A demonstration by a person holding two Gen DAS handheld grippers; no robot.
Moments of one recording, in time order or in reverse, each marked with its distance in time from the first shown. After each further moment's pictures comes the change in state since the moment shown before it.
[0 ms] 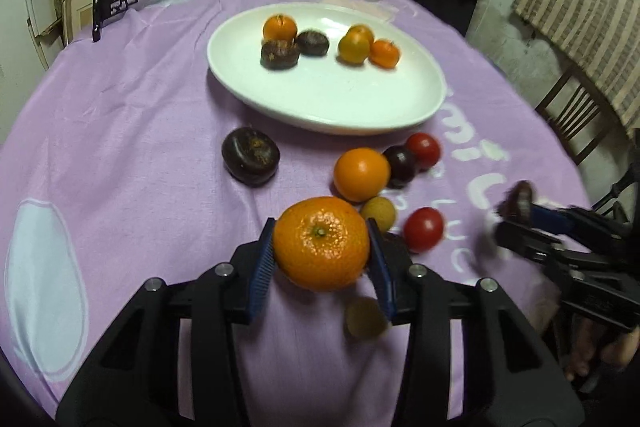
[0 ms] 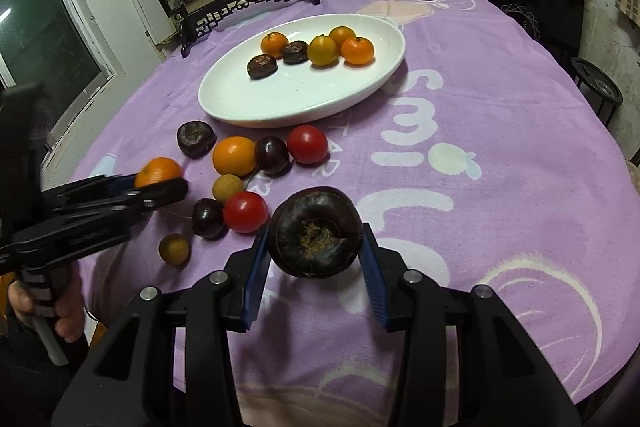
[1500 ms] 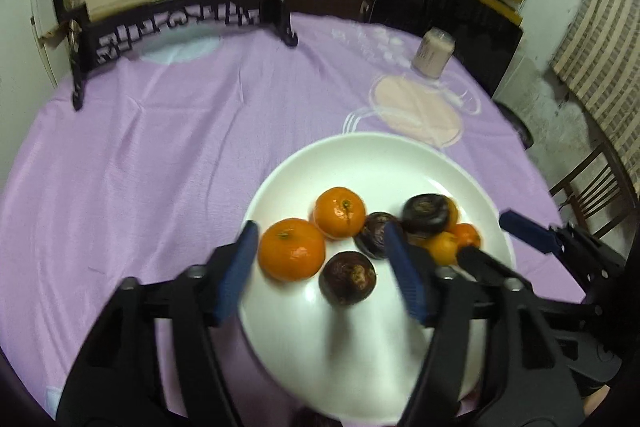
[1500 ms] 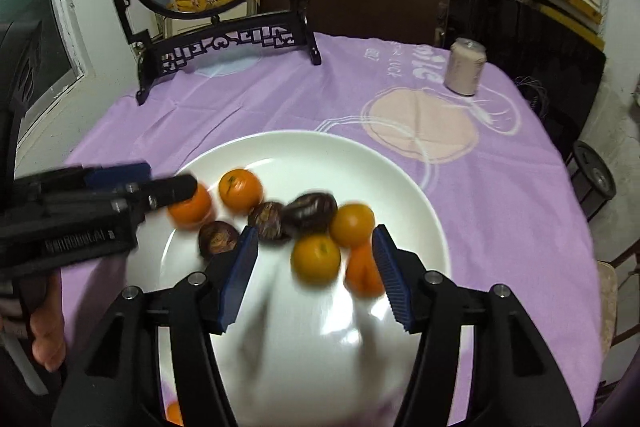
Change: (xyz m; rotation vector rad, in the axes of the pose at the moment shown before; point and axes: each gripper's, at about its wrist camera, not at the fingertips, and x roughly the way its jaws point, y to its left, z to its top) left arm 0.072 0.060 0.183 -0.112 -0.056 0.033; right arm 0.091 0.024 0.185 -0.151 -0.064 -0.132
